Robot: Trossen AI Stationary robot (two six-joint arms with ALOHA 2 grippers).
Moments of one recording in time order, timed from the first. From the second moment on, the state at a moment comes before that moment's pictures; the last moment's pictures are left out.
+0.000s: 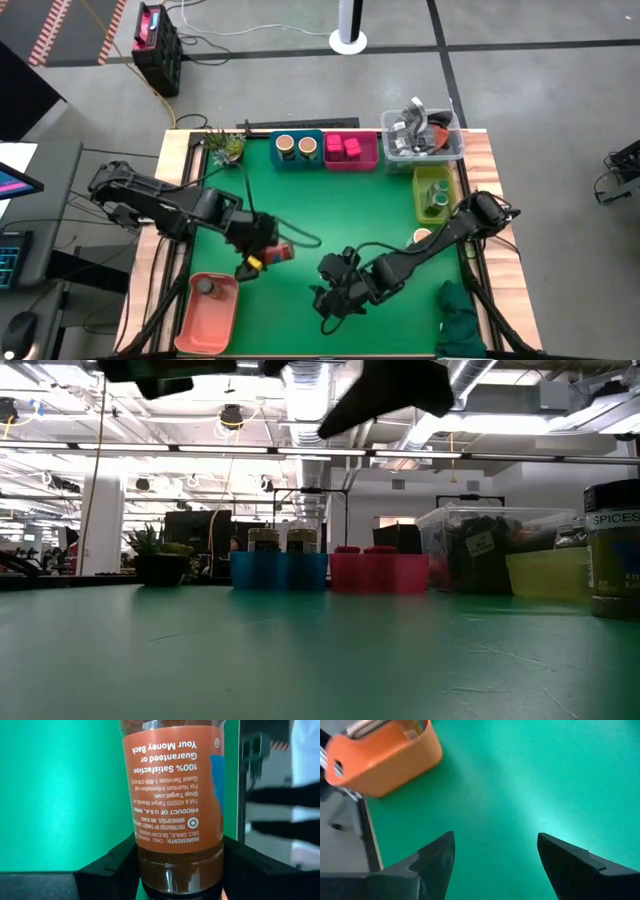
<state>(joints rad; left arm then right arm) -0.29 1.37 1.31 -0.97 0.16 -0.41 0.51 1.95 1.58 -0.53 0.53 0.96</state>
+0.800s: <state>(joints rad) -0.04 1.37 1.30 -0.65 0.67 -1.07 0.51 1.92 1.89 -0.54 0.91 -0.14</state>
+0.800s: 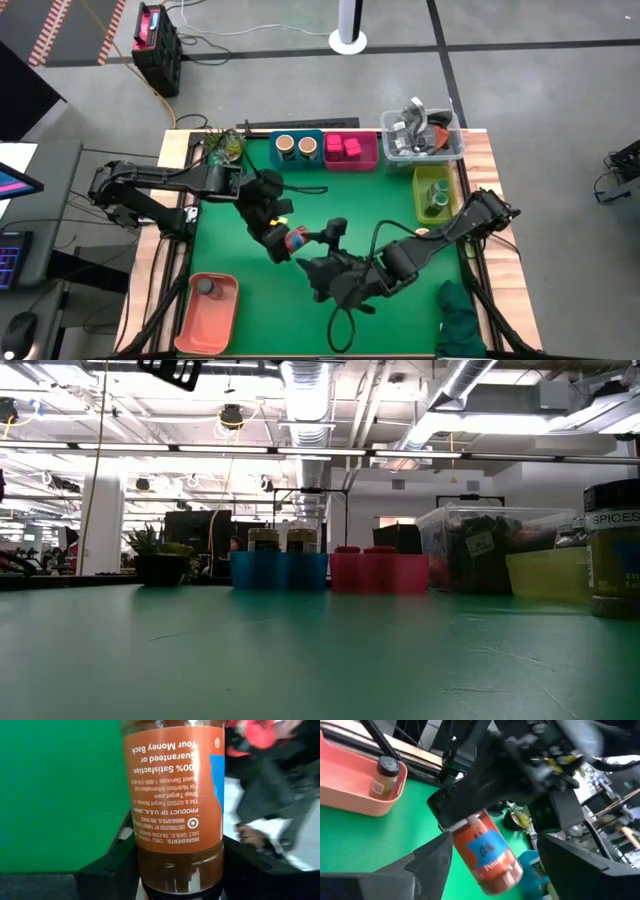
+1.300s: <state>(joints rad) 0.00 1.37 1.30 -0.56 0.77 -1.16 0.48 1.92 1.89 -0.57 0.89 -0.35</state>
